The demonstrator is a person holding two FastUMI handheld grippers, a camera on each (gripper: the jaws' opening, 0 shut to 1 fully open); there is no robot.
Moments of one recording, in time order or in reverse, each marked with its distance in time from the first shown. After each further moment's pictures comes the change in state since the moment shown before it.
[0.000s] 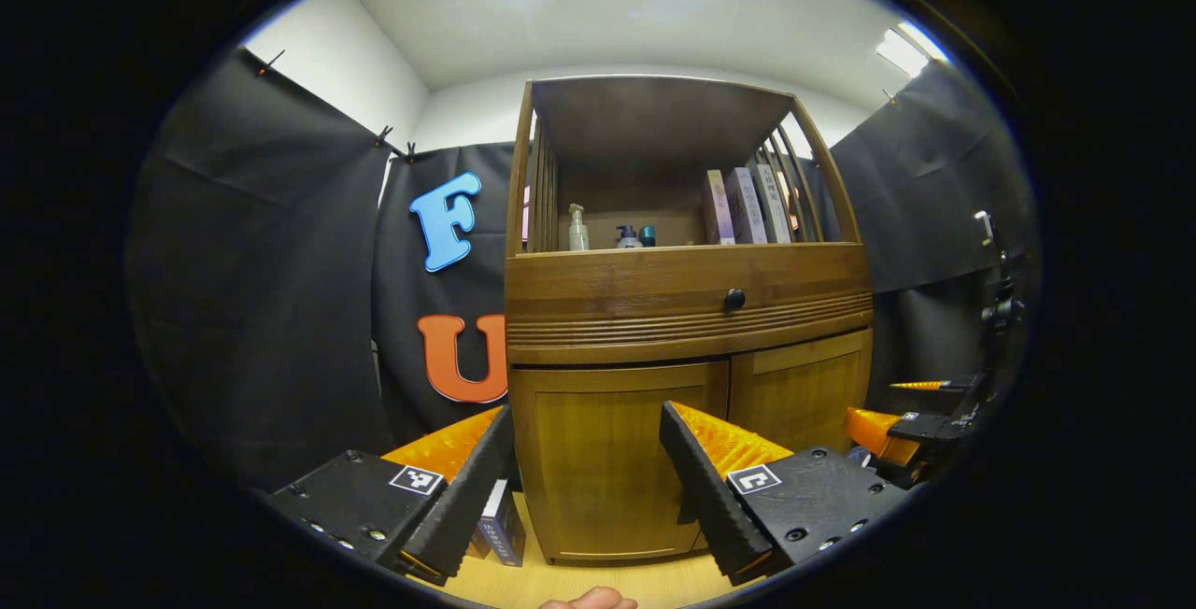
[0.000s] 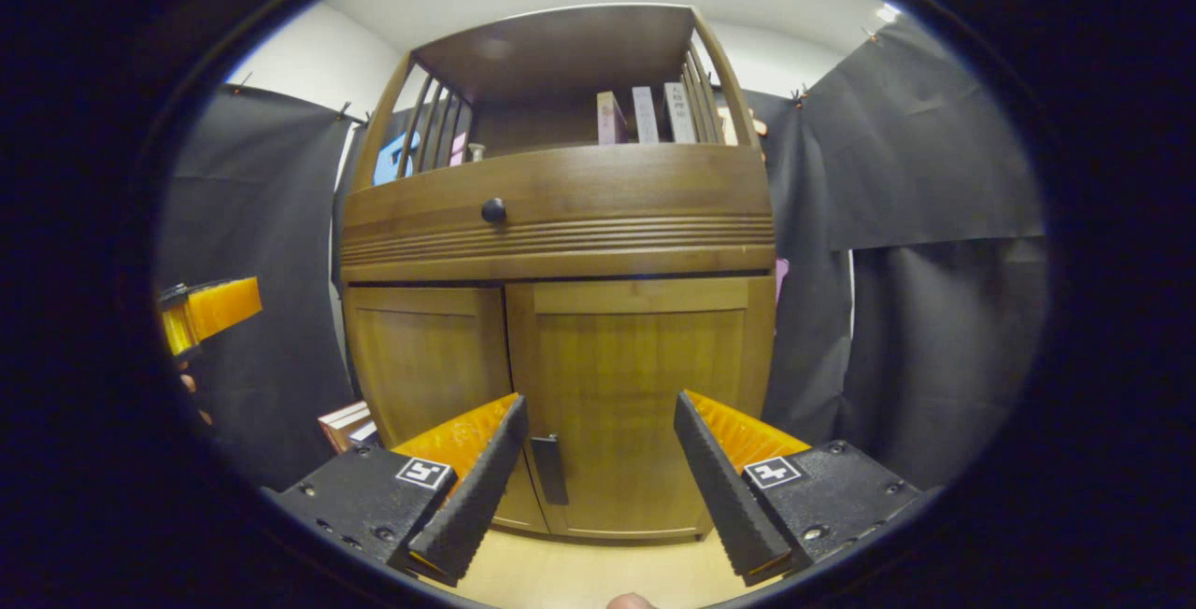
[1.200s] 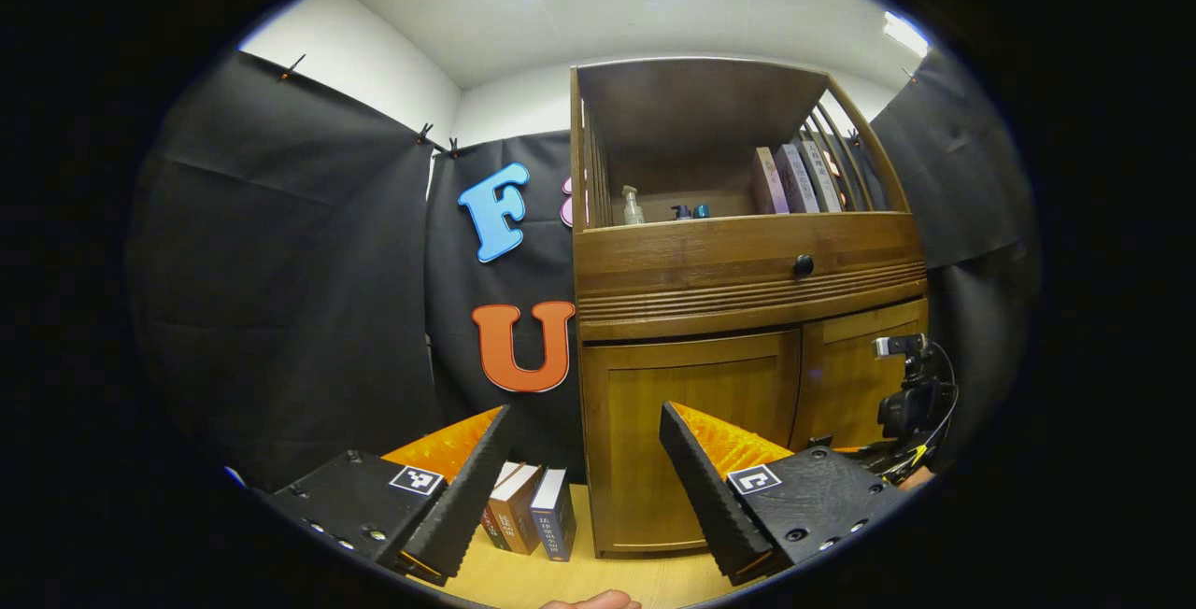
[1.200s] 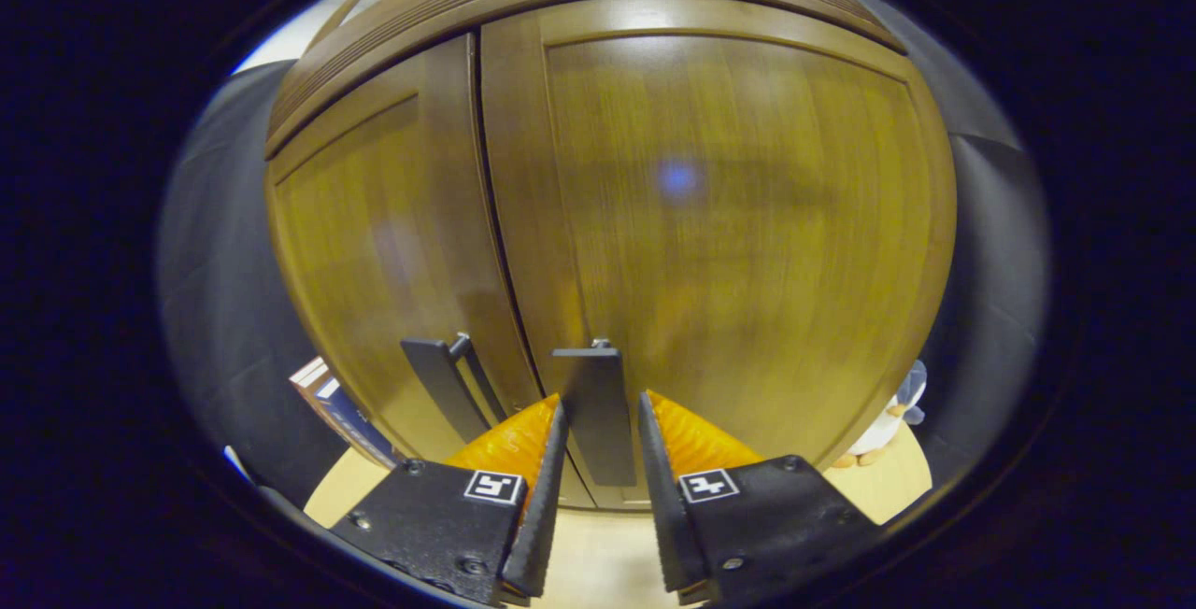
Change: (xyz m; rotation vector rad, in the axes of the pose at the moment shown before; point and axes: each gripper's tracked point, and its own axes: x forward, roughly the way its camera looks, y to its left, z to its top) left arm -0.004 0.054 -0.029 0.036 0.040 0.137; right arm 0.140 0.045 -0.141 0.092 0.312 0.017
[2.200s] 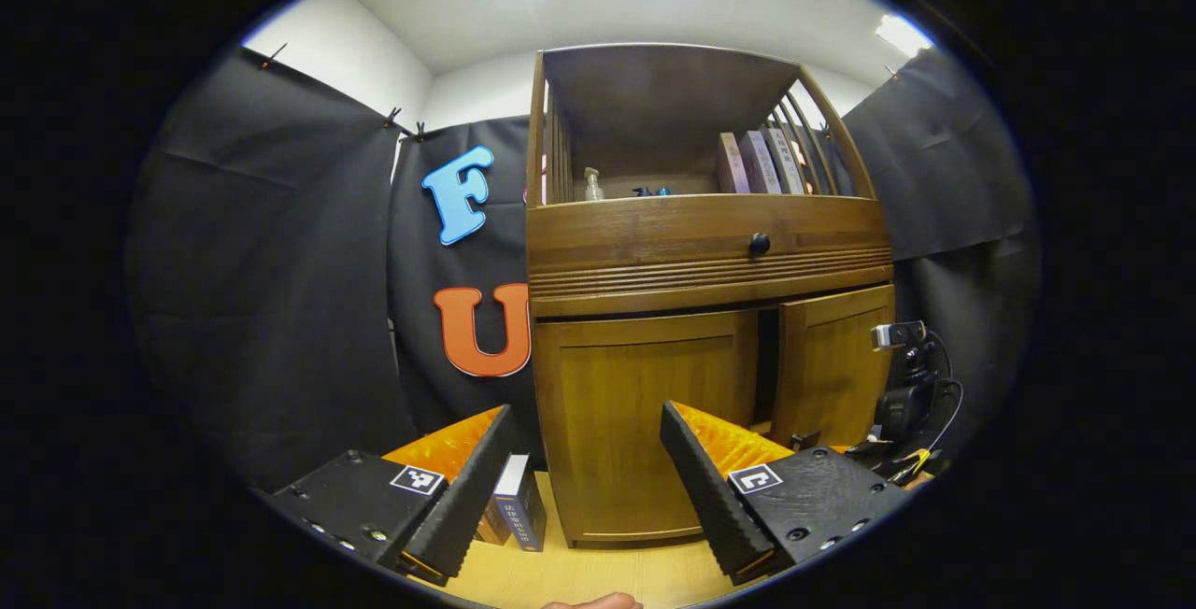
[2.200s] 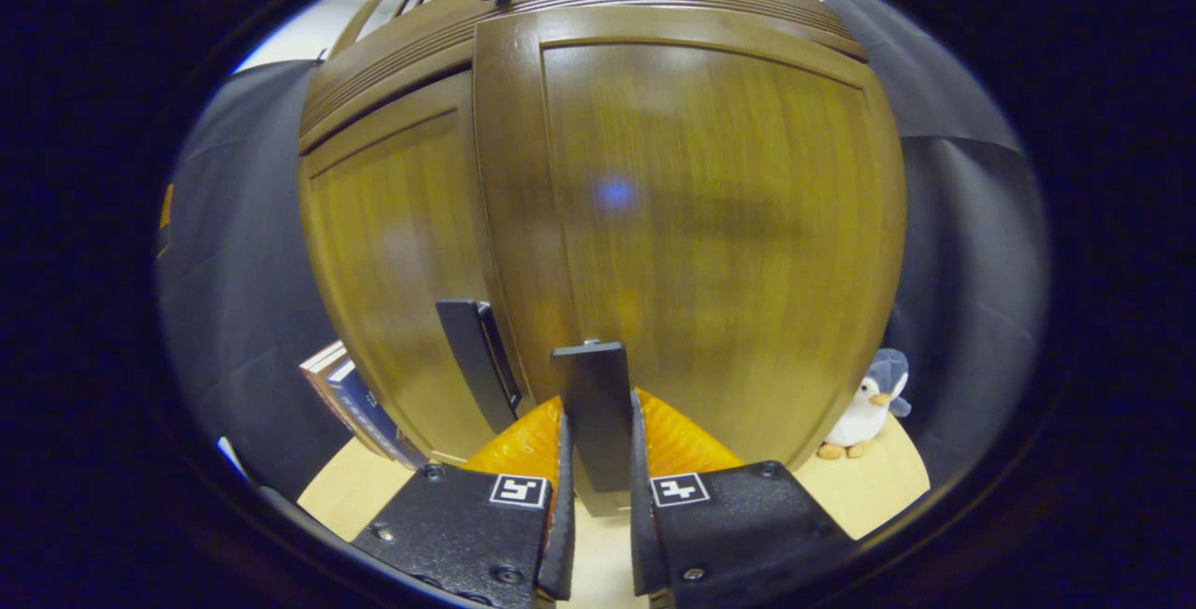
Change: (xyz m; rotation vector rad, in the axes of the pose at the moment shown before) left arm -0.005 -0.043 -0.019 -0.007 0.038 -0.120; right arm -0.052 -0.006 -0.021 -0.018 -0.030 0.001
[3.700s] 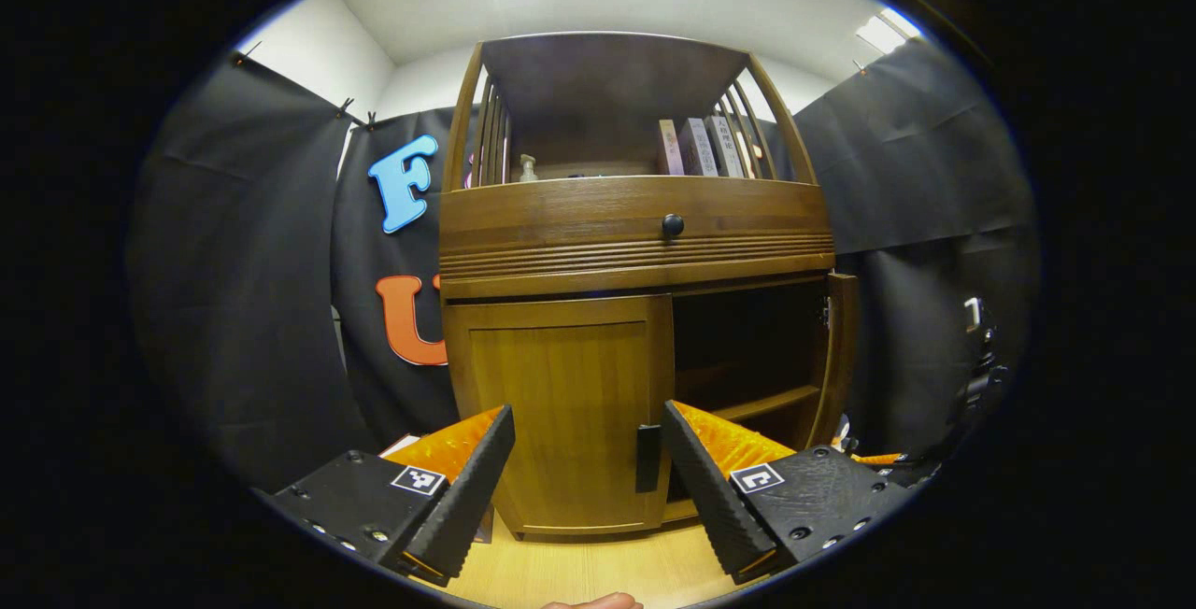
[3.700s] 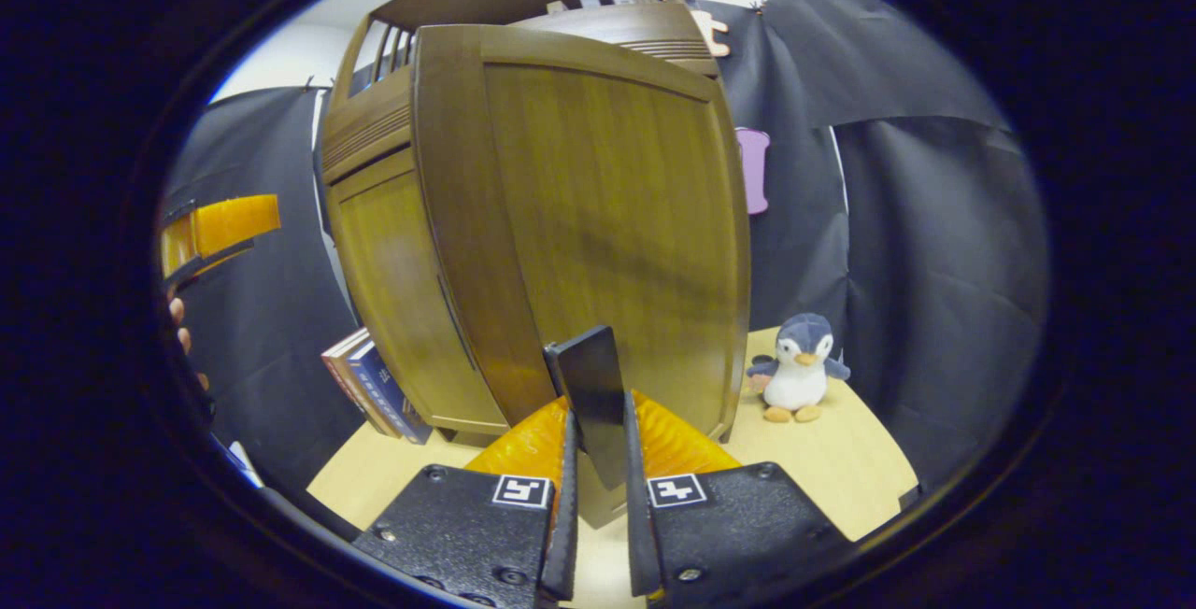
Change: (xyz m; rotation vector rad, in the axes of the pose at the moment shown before) left arm 0.001 -0.082 -0.009 -0.007 0.034 -0.133; right arm -0.127 -0.069 -0.036 0.090 -0.026 -0.032
